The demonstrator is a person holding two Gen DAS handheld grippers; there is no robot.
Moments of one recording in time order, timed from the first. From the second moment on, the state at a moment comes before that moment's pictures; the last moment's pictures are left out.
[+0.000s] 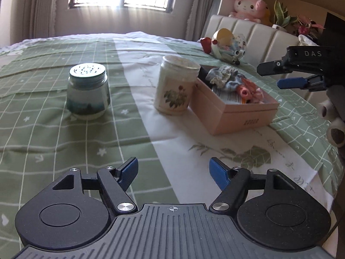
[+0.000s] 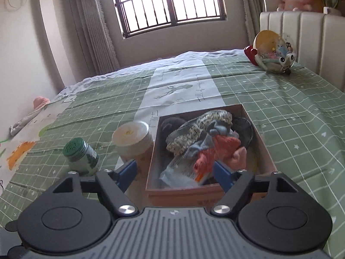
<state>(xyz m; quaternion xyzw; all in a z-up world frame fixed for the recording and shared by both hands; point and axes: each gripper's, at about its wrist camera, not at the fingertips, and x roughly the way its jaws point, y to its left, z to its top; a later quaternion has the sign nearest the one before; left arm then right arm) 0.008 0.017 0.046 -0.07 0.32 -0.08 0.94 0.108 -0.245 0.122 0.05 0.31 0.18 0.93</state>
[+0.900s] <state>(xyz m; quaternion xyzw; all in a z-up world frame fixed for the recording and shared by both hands) -0.010 -0.014 0.008 -0.03 0.31 -0.02 0.95 0.020 -0.211 0.002 -0.03 0.32 0.12 0.94</state>
